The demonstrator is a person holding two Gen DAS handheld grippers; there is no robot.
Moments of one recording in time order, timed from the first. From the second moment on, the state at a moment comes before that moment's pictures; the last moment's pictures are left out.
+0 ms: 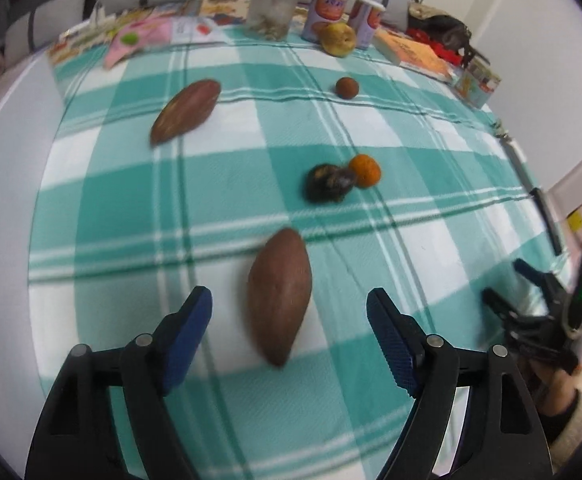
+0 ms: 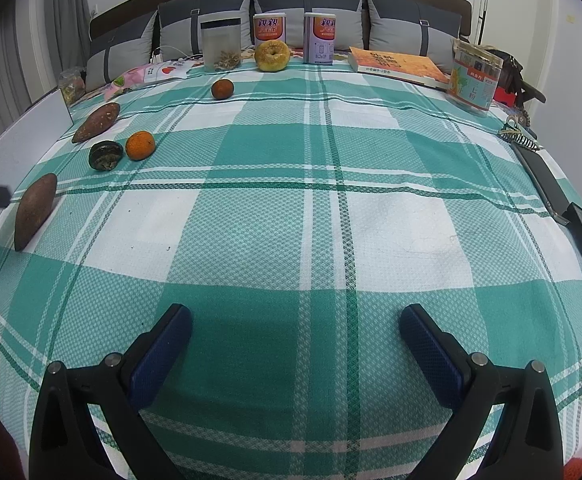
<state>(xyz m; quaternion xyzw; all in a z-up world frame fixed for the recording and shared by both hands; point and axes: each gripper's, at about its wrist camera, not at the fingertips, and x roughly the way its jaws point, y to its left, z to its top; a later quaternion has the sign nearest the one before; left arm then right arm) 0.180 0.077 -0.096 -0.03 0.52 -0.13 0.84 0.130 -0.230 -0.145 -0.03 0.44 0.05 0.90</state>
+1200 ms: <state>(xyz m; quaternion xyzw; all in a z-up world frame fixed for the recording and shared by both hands) 0.123 0.116 -0.146 -0.01 0.45 0.02 0.89 0.129 -0.230 -0.145 -0.03 0.44 0.05 0.90</state>
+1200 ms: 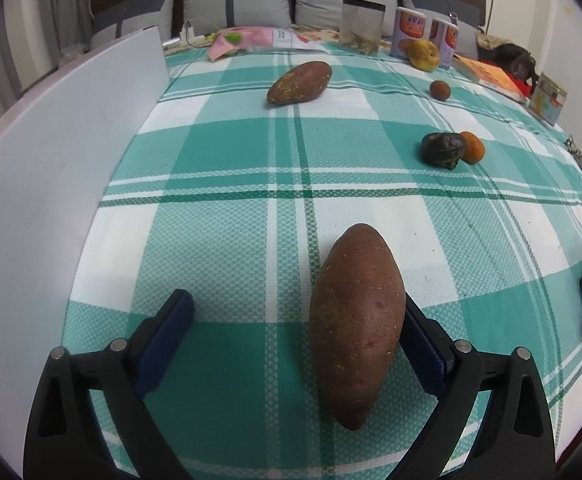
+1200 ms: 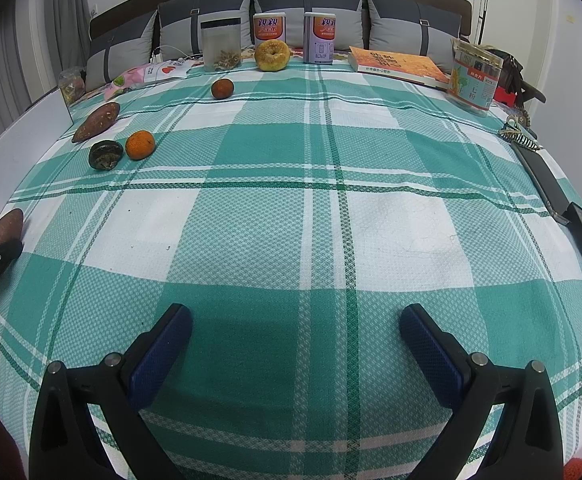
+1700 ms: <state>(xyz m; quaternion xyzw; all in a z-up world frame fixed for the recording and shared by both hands) 0.122 0.116 -0.146 -0.01 0.45 0.02 0.89 0.128 -0.230 -0.145 -0.03 0.44 0.05 0.90</state>
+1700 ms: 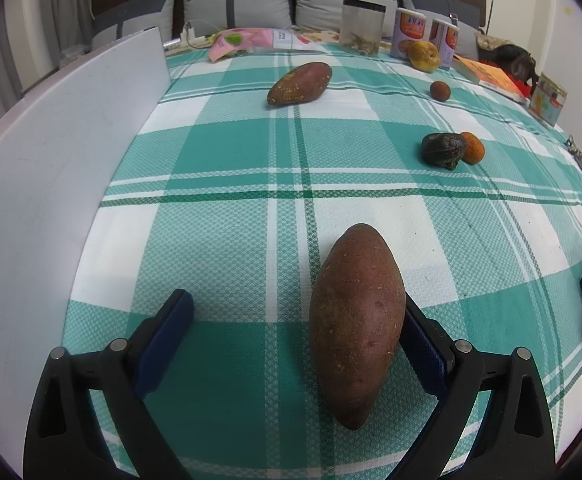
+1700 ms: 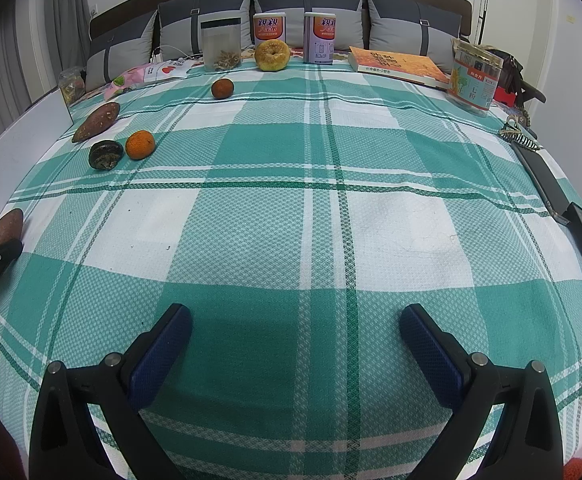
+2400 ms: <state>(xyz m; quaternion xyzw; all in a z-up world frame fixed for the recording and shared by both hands) 0.121 0.116 -0.145 -0.01 0.45 0.02 0.89 0.185 -0.190 -0.109 -0.04 0.47 0.17 0.86</state>
